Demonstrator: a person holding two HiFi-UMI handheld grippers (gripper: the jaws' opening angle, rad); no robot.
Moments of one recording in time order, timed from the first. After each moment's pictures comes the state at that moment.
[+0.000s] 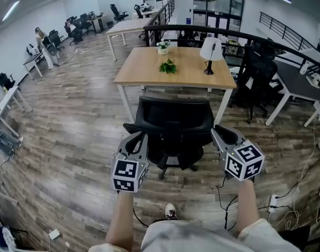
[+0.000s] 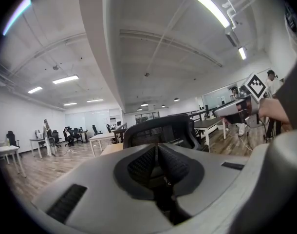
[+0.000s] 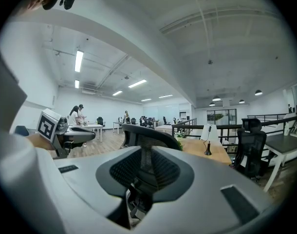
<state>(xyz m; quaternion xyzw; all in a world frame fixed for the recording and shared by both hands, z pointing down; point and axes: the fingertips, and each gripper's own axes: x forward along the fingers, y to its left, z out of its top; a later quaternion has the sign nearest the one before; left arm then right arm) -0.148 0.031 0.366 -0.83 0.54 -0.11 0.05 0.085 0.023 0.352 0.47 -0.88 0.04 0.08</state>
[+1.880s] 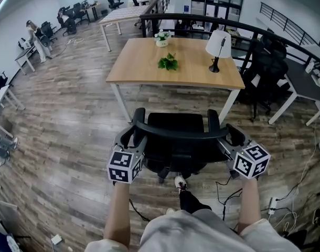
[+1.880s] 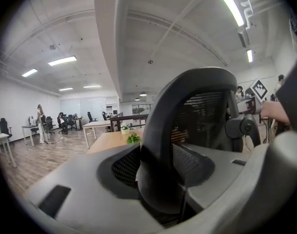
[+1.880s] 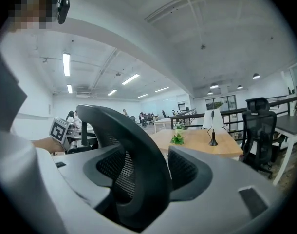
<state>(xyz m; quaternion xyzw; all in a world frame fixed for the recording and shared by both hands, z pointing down) -0.194 -0.150 0.436 -0.84 0.52 -0.13 -0.02 0.083 -0.134 0.415 0.46 -0.88 0.11 0.07</state>
